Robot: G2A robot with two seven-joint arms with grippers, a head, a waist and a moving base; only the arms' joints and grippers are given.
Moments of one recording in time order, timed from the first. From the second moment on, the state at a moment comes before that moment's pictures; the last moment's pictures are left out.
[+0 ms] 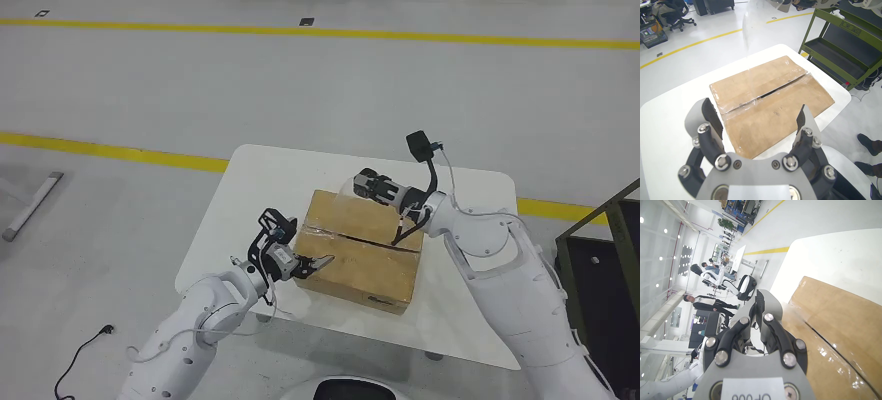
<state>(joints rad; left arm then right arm) 1.15 -1.16 -1.08 -1.67 1.06 -0.38 -0.28 -0.88 -1.17 1.18 -1.62 -0.08 0.16 0.69</state>
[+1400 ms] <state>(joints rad) 0.92 -1.27 -0.90 -1.40 1.08 -0.23 -0.24 -0.85 -1.17 1.15 -1.62 -0.13 0.19 0.73</state>
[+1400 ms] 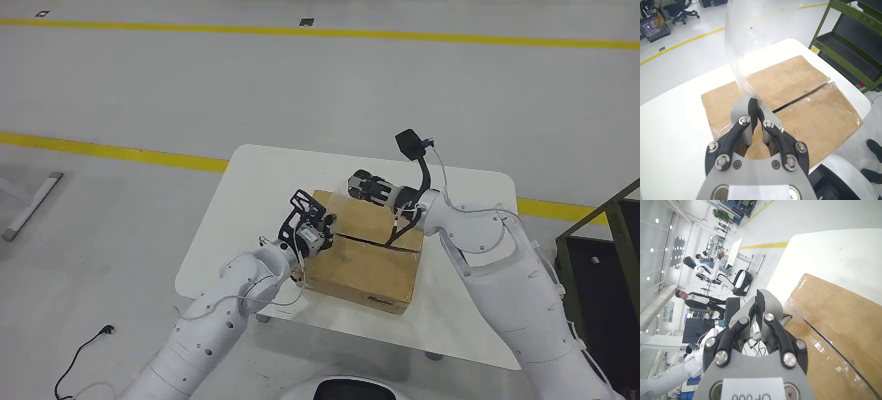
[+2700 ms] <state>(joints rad) 0.95 -1.24 -1.17 -1.26 0.88 -0.28 -0.26 -1.00 -1.16 1.26 -1.43 0.15 0.08 0.78</state>
